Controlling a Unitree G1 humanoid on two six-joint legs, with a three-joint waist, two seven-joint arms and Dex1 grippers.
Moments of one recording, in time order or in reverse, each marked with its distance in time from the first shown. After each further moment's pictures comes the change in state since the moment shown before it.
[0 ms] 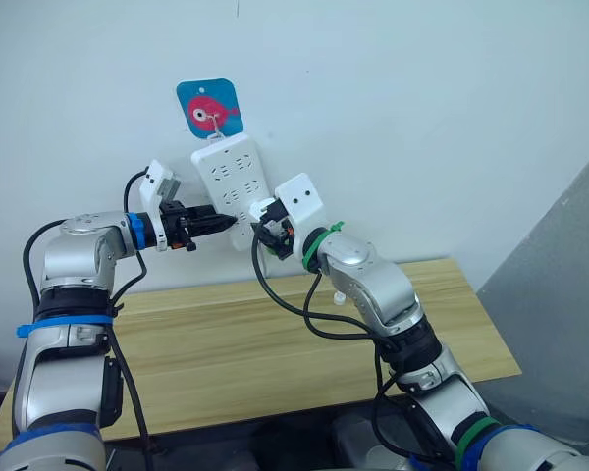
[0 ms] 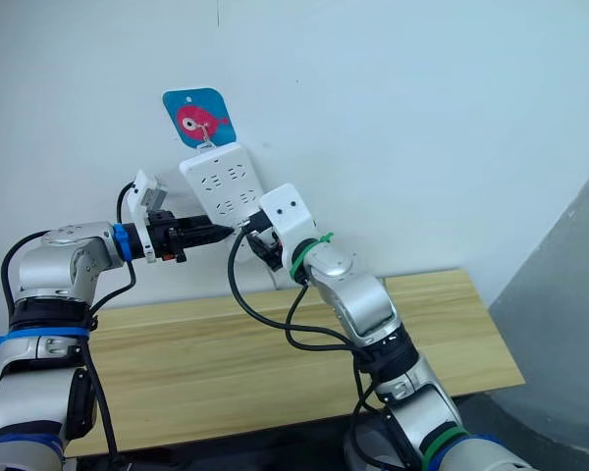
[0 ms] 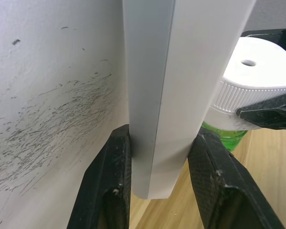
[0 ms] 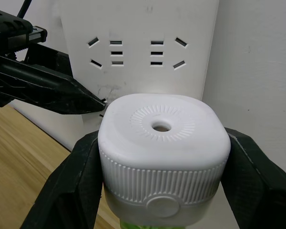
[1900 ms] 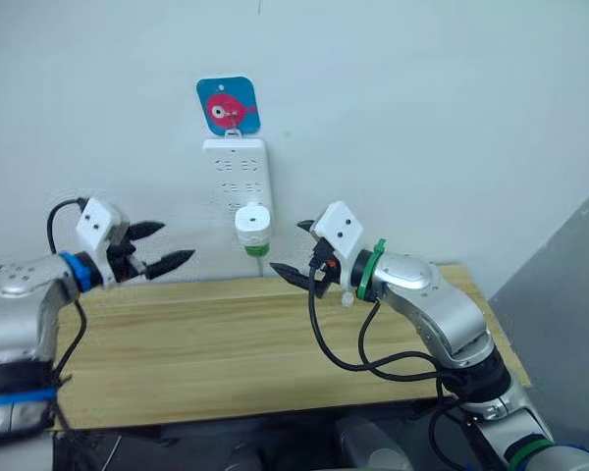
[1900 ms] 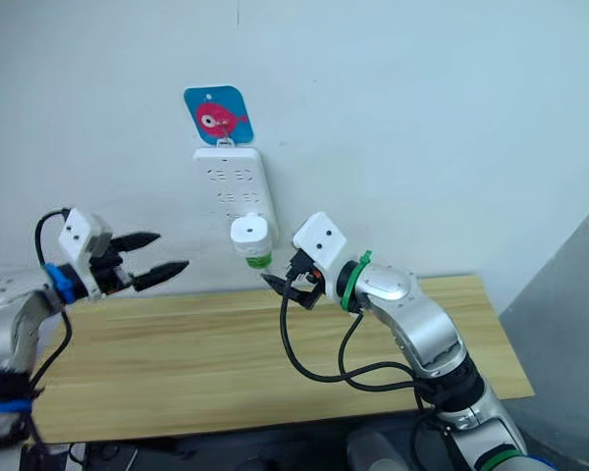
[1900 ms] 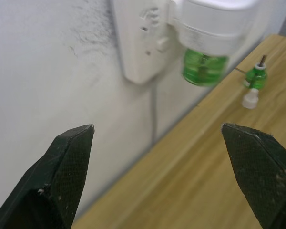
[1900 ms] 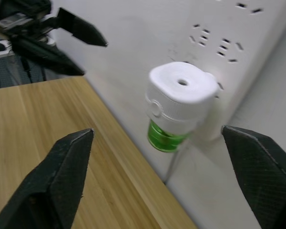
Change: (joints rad) left arm 0.649 0.126 0.252 -0.563 -0.135 -0.119 0.179; right arm 0.175 -0.317 0.055 -0.333 0.117 -0.029 0.321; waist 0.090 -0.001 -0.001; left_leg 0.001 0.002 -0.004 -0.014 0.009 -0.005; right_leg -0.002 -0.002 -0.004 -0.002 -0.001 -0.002
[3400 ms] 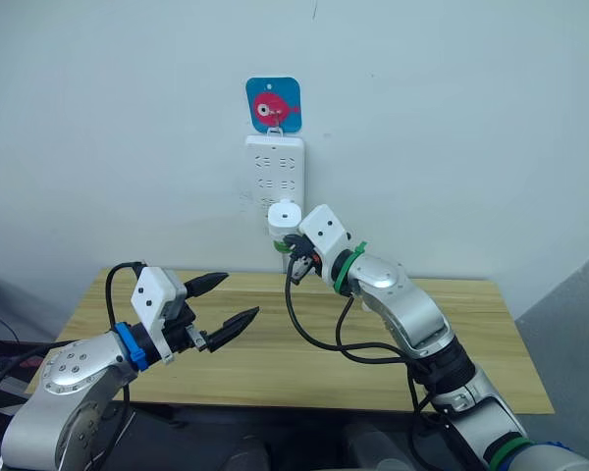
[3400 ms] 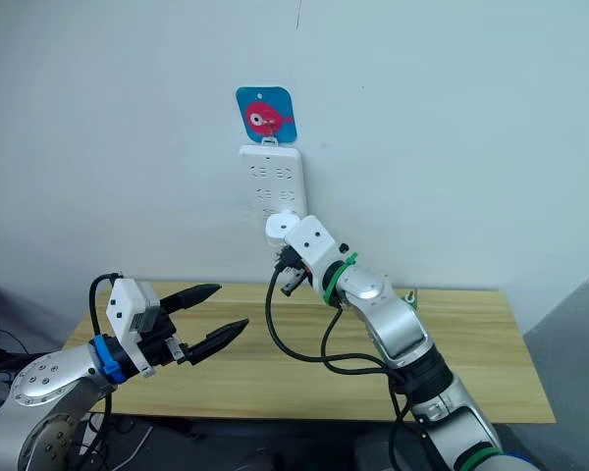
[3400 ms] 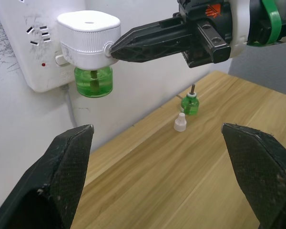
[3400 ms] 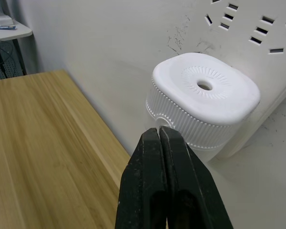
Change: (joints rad) left arm 0.276 -0.188 -0.093 -0.488 -0.117 0.032 0.235; right arm -0.018 0.118 0.014 0.217 -0.149 -0.090 -0.137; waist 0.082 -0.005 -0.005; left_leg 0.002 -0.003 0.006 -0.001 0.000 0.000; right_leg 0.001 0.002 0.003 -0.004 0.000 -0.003
